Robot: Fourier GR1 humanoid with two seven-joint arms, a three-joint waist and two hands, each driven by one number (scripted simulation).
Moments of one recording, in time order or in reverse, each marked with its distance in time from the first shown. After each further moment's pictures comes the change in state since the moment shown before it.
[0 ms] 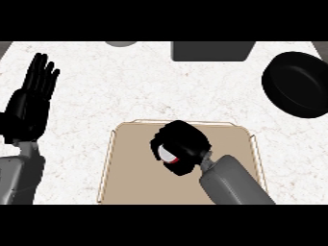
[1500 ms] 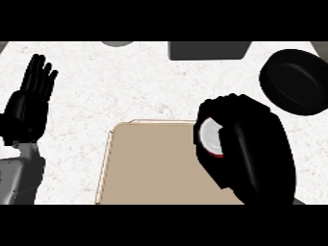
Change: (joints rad) left arm 0.009 -0.021 0.017 -0.016 -0.026 0.014 0.013; right arm 0.023 -0.078 -0.025 -0.795 0.262 -0.029 0.842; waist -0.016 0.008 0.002
